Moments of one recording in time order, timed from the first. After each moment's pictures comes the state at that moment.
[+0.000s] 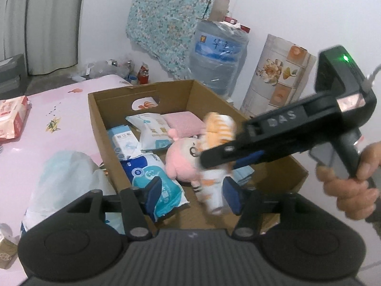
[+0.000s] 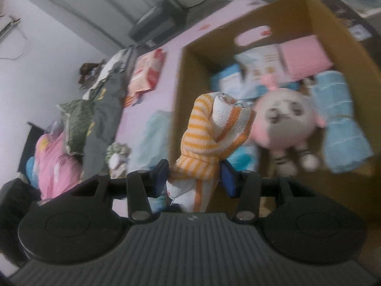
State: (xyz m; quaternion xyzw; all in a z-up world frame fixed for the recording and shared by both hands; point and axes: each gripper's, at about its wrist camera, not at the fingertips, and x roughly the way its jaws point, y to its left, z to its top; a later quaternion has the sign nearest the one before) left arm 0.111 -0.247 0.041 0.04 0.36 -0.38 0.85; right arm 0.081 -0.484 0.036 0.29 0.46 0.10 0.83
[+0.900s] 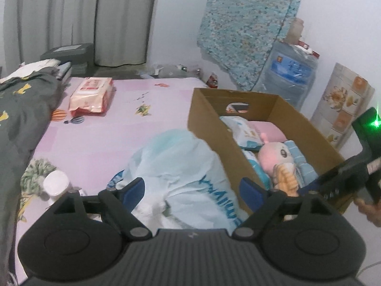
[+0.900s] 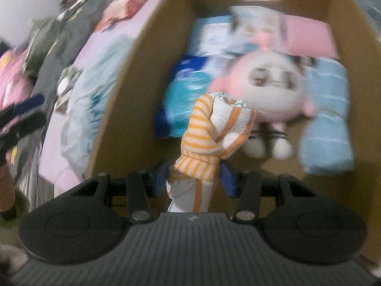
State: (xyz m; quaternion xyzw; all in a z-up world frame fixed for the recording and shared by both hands) left arm 0.109 -0.130 0.034 -0.01 0.36 -0.23 0.91; right arm 0.106 -0.431 -0.015 0.07 0.57 0.14 0.81
